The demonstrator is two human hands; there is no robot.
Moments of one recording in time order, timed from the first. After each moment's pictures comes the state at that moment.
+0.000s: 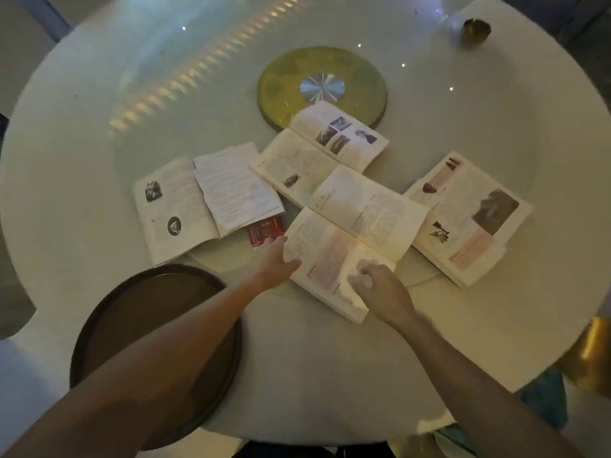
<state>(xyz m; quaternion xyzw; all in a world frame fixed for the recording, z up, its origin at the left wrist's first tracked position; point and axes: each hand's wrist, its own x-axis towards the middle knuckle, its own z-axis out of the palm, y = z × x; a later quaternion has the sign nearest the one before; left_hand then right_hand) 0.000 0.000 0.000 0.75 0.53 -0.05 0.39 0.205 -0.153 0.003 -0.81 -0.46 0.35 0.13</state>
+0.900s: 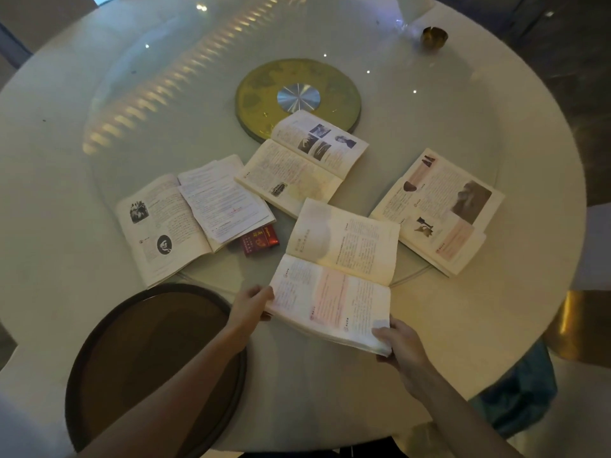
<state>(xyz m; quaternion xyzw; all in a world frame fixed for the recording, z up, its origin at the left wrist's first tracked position) -0.063 -0.046 -0.012 0.48 0.60 0.10 0.63 0.172 -0.258 -0.019 -0.75 -0.01 0.51 0.43</state>
